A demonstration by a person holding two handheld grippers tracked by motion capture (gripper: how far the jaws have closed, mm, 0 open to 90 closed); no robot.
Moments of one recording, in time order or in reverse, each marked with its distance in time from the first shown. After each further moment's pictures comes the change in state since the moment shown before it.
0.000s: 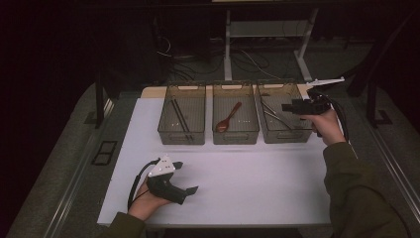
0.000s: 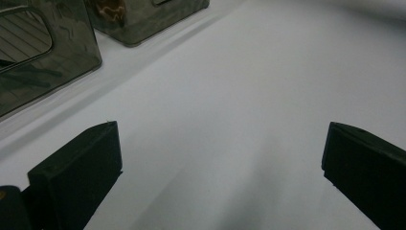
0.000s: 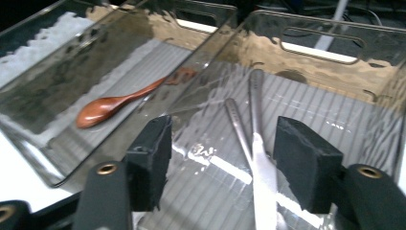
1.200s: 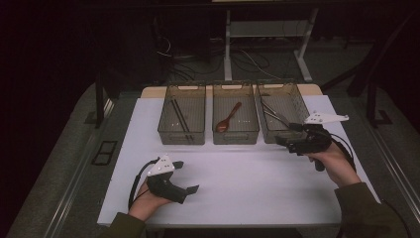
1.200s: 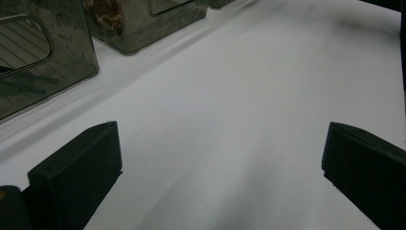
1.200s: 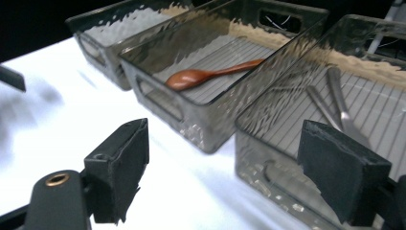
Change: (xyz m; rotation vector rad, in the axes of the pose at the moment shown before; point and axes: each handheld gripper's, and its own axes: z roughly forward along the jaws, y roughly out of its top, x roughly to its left) left arm -0.001 0.002 -0.001 -0.028 -0.014 -0.020; right arm 0.087 -0.073 -0.042 -0.100 0.076 -0.168
